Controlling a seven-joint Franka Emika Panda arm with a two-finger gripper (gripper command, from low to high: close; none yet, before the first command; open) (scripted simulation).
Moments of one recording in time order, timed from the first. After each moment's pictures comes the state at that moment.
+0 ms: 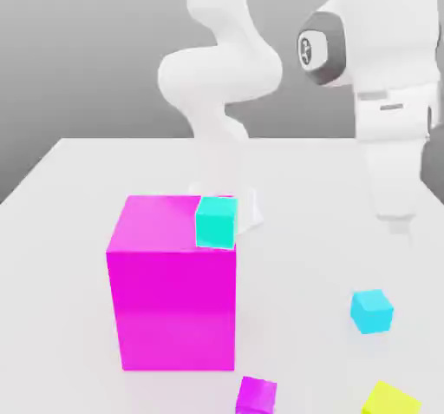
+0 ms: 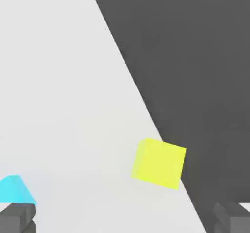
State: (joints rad) arm 0.50 -0.09 0.02 -2.61 0.10 2.70 -0.13
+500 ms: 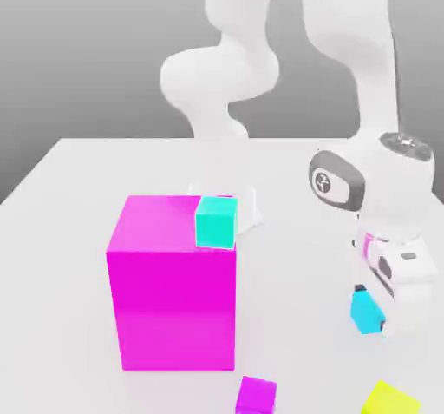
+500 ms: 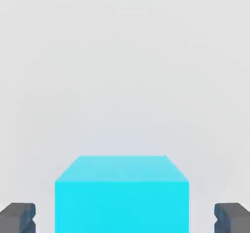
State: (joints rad) arm 0.61 0.32 0.03 -2.66 -0.06 2.99 -0.26
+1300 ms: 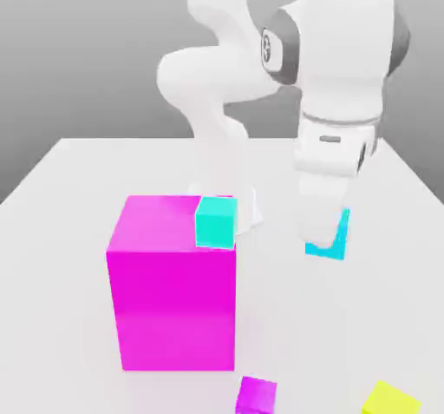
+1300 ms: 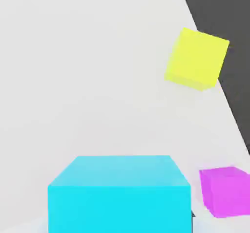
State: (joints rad) arm 0.30 -0.32 -0.10 -2.56 -0.01 2.24 -0.02
